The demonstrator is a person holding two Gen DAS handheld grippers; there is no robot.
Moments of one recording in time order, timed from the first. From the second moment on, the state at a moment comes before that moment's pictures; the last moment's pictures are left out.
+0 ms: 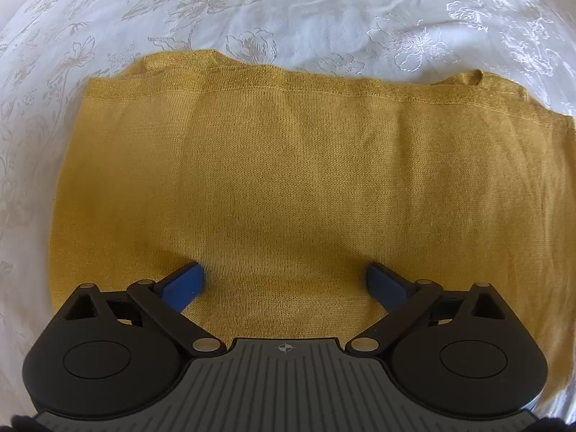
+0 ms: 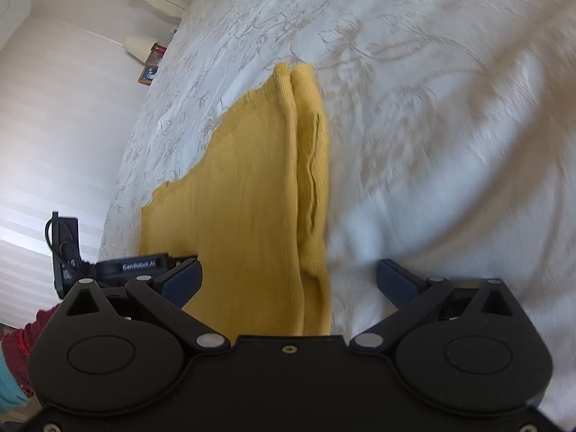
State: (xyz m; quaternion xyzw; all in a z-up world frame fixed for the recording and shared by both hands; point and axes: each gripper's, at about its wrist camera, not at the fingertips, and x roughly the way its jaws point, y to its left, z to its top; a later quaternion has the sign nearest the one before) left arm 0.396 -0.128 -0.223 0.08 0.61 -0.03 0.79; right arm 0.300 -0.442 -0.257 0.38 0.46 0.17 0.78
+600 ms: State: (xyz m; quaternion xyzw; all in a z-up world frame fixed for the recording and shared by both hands) left arm 0.391 -0.121 -0.209 0.06 0.59 -0.04 0.81; right arm 0.361 -0.419 -0.253 0.36 0.44 0.20 0.80
